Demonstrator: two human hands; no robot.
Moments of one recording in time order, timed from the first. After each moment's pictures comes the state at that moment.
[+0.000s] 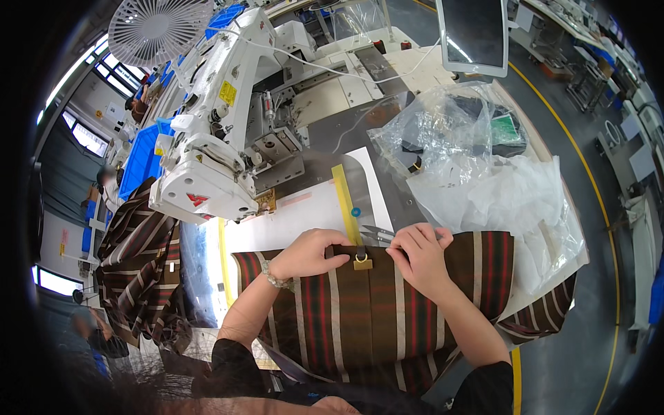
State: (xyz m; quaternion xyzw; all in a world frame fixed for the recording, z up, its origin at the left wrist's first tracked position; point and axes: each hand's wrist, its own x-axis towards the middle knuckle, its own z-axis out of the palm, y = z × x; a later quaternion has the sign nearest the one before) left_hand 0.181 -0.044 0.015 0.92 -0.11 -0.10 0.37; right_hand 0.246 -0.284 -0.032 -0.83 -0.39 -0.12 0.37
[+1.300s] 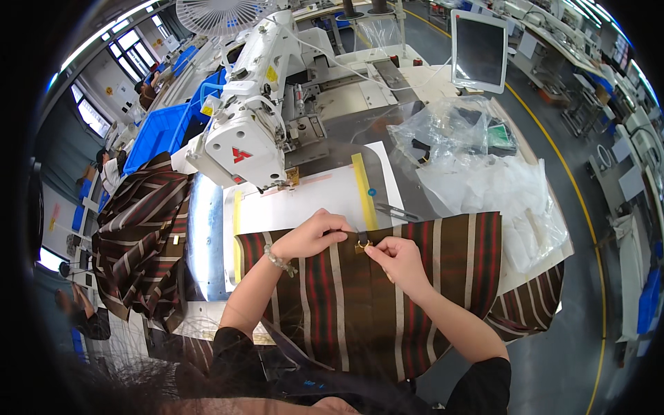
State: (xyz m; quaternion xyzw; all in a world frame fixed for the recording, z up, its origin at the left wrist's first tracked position) left_hand 0.135 -0.024 0.014 0.88 -0.20 -0.03 0.43; right_hand 0.171 -0.262 0.001 -0.63 -0.10 0.38 0.67
